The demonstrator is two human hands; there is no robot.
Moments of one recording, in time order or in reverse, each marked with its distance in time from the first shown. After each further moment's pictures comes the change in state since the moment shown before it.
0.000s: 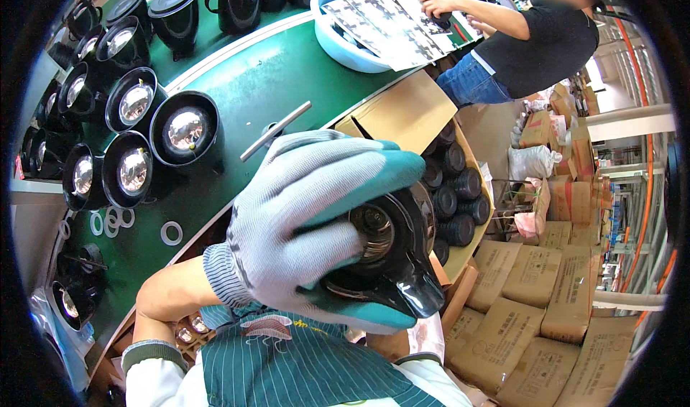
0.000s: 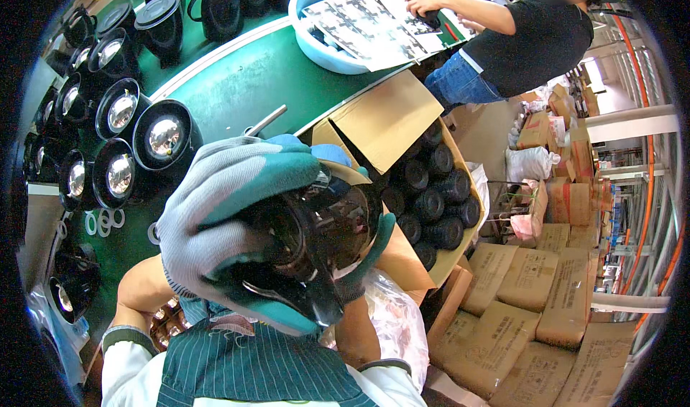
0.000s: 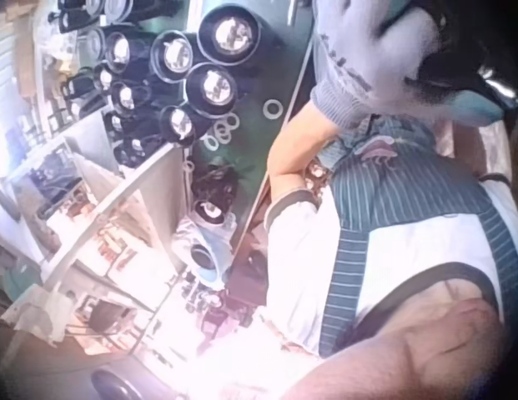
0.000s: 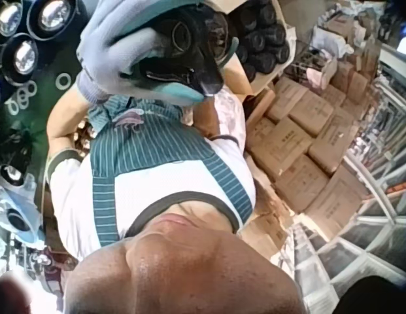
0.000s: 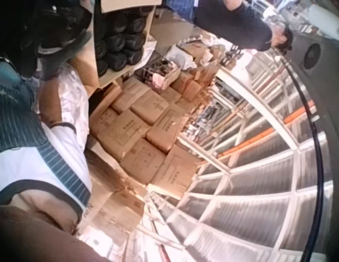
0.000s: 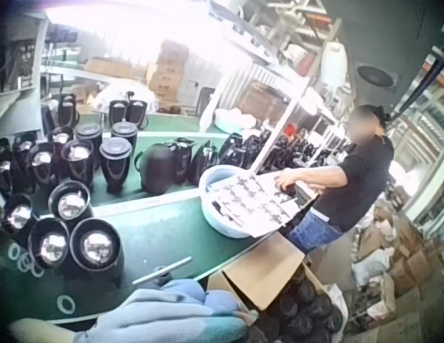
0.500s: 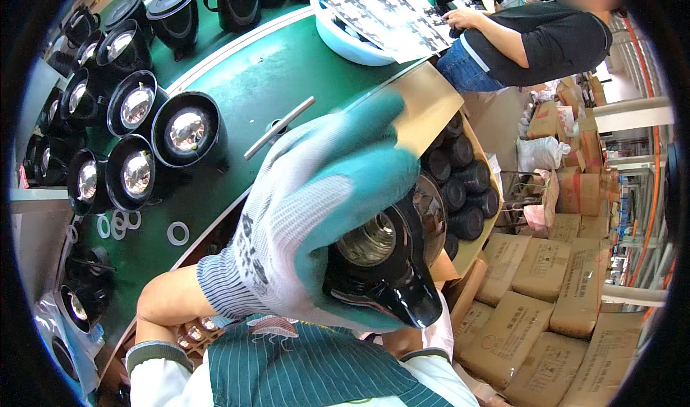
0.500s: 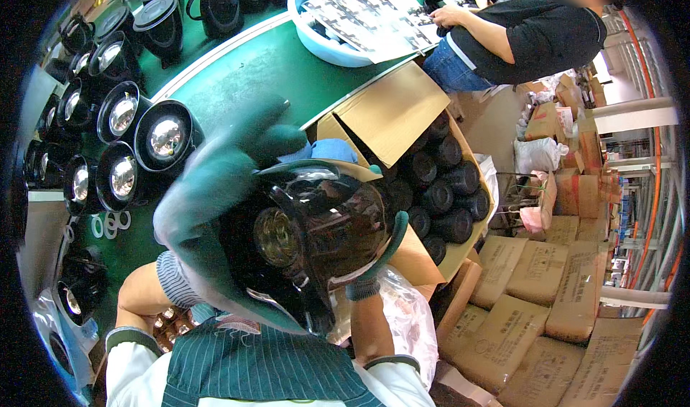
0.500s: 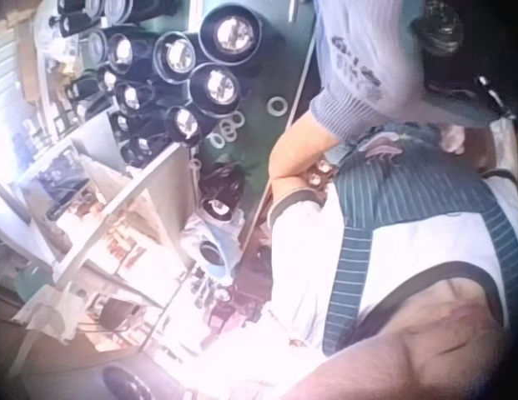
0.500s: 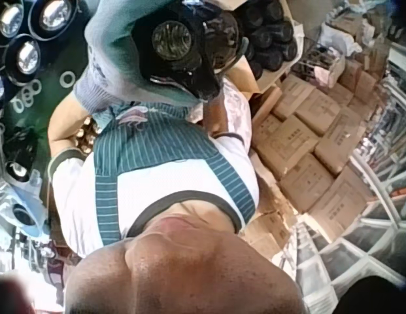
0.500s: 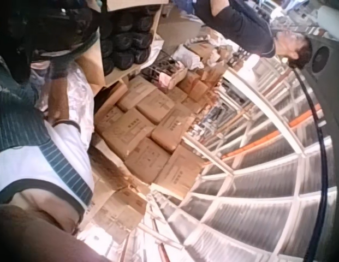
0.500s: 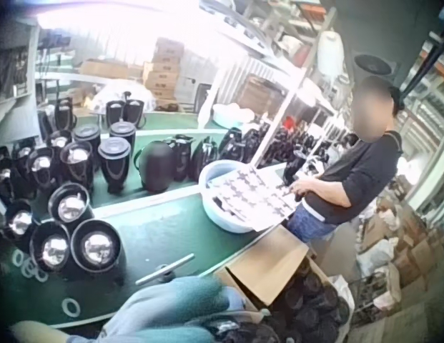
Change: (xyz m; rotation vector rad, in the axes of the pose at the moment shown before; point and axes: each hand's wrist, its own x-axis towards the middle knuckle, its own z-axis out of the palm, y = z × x) left_hand -0.006 -0.001 0.025 0.002 0.192 -0.123; right_hand -0.014 0.002 -0.025 0.062 0.079 0.068
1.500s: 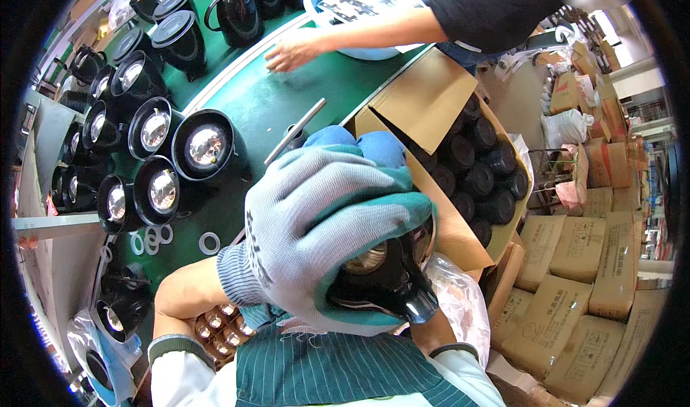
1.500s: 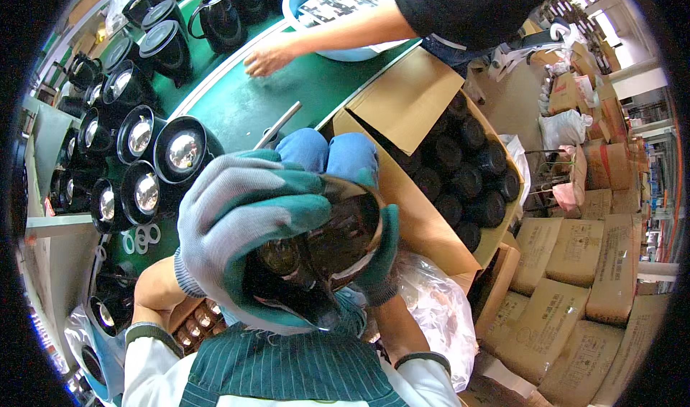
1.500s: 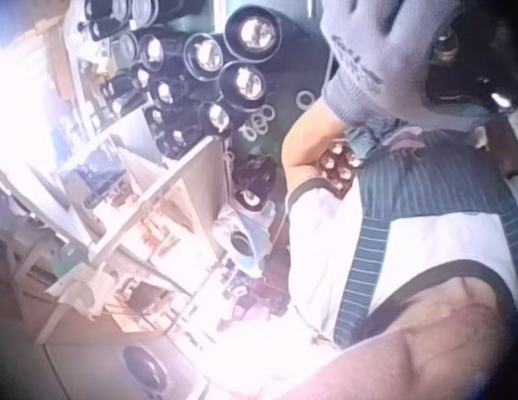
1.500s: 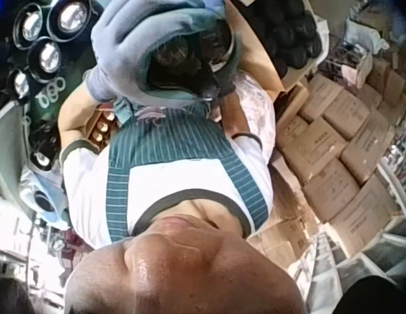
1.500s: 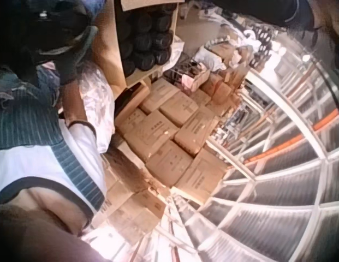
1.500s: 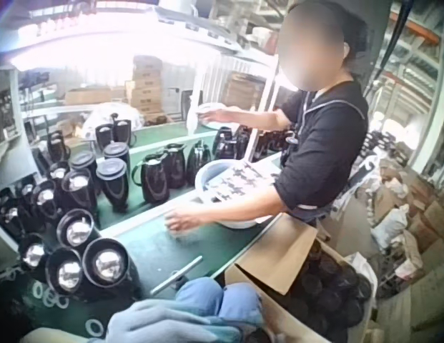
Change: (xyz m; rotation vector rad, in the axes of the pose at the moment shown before) left_hand 0.013 0.012 0.004 0.025 -0.095 0.143; right_hand -0.024 0.020 -0.034 0.261 -0.022 -0.038
